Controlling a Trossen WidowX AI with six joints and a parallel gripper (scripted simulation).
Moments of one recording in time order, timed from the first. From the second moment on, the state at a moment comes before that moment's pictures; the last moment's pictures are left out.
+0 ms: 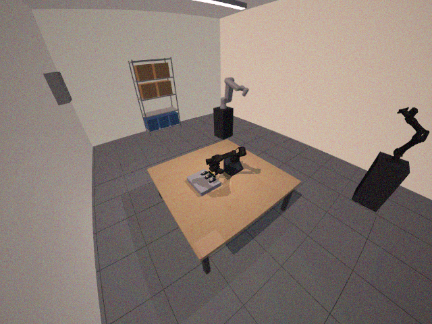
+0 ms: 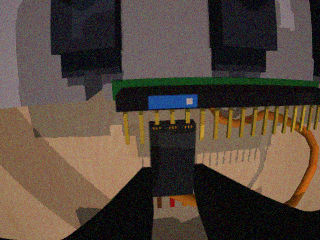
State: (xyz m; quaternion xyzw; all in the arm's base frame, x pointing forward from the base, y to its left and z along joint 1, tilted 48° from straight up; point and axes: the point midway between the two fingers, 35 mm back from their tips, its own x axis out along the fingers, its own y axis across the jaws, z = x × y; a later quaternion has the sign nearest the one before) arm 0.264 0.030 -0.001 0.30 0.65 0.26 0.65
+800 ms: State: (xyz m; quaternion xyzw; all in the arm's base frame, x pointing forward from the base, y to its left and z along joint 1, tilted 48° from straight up) arm 0.268 0.027 0.002 0.30 0.65 0.27 0.65
